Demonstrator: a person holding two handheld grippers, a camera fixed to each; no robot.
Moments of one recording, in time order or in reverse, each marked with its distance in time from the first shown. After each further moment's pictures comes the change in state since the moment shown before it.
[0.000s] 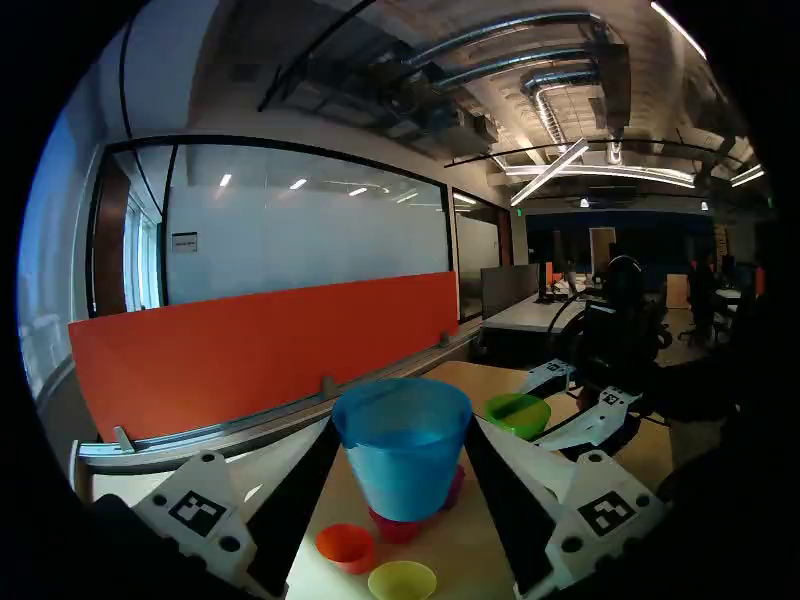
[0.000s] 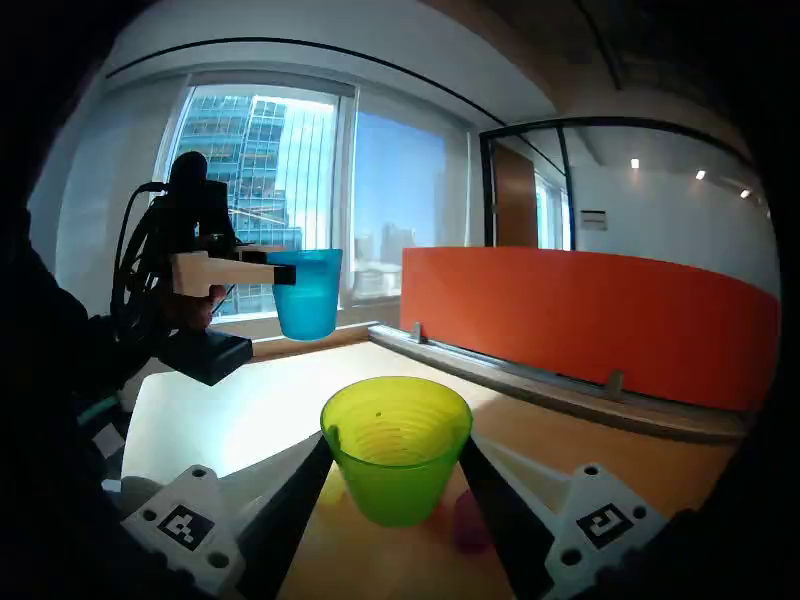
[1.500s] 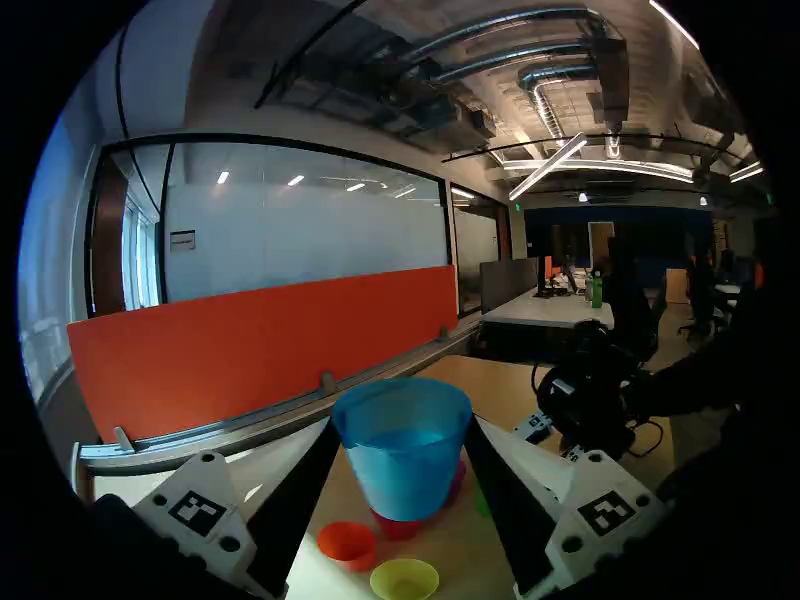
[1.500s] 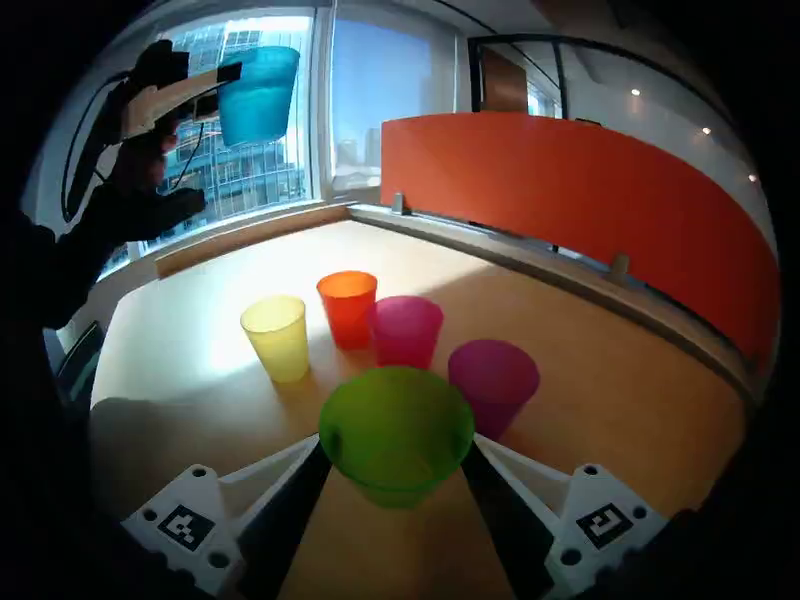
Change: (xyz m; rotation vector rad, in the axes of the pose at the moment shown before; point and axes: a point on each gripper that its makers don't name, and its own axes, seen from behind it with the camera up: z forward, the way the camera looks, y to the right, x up) left arm -0.006 -0.002 0.002 -0.003 -0.016 0.009; right arm -0.150 0.026 0.001 -0.046 -0.350 0.040
